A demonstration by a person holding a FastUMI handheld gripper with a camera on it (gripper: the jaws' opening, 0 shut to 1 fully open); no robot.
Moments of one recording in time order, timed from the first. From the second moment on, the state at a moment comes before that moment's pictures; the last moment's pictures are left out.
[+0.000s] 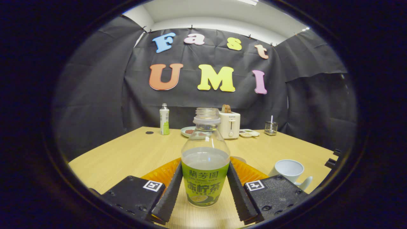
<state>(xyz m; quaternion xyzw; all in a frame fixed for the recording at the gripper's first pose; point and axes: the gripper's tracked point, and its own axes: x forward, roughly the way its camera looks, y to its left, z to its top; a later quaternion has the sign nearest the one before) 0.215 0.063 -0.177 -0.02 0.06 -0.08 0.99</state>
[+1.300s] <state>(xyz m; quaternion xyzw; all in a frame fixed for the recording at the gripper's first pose) 0.138 0.076 -0.067 0.13 0.03 0.00 0.99</state>
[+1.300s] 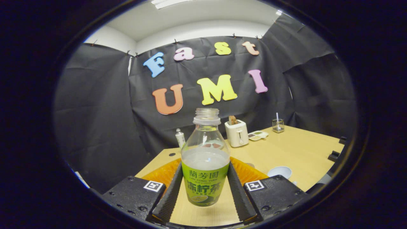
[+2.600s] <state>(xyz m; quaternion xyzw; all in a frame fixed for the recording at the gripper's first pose) 0.144 0.065 -0.053 0.45 0.06 0.11 0.88</state>
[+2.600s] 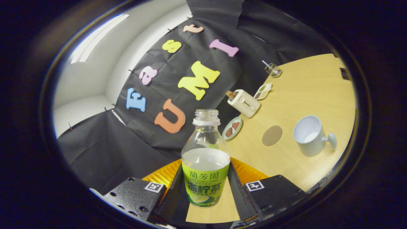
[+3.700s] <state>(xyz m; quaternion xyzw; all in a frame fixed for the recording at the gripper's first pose) 0.164 0.041 -0.052 0.68 0.06 0.13 0.72</state>
